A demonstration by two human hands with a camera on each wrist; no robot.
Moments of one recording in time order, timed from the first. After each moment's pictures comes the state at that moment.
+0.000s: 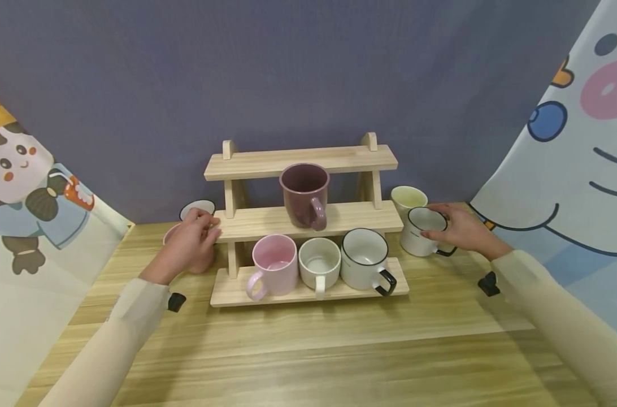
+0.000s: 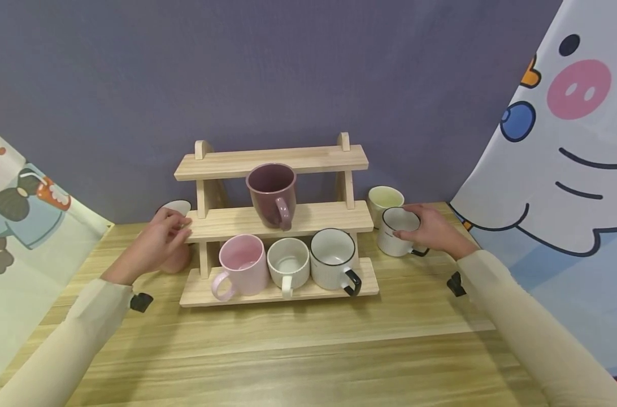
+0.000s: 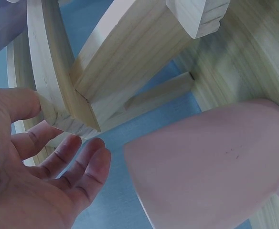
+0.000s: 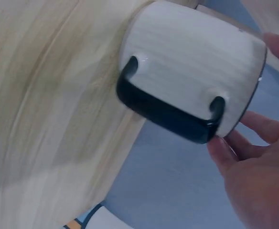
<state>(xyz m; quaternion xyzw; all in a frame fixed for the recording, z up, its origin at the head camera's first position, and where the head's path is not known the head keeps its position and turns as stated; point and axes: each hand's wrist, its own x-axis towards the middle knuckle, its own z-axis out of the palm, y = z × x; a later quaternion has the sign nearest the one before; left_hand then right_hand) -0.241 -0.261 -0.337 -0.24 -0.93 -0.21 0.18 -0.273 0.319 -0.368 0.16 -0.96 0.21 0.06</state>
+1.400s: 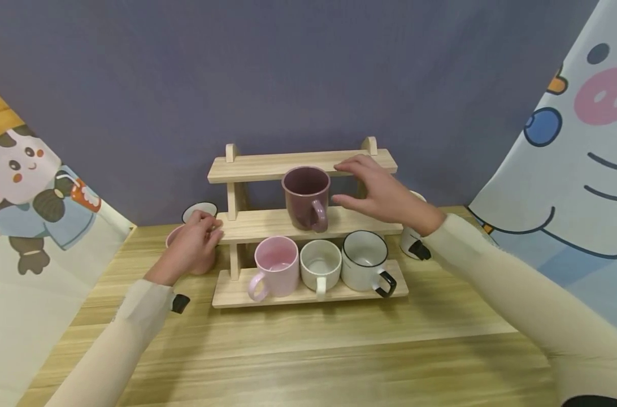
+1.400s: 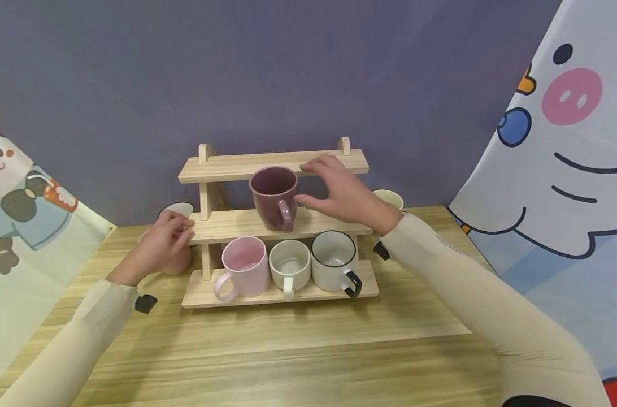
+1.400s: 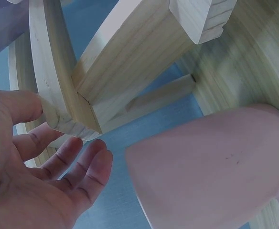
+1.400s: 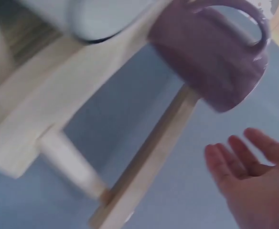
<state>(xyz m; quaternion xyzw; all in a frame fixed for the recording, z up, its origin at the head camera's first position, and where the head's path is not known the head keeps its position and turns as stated) -0.237 -0.259 -0.336 -0.23 -0.93 -0.22 0.16 -0.254 0.139 -0.244 0.37 -0.88 0.25 0.17</state>
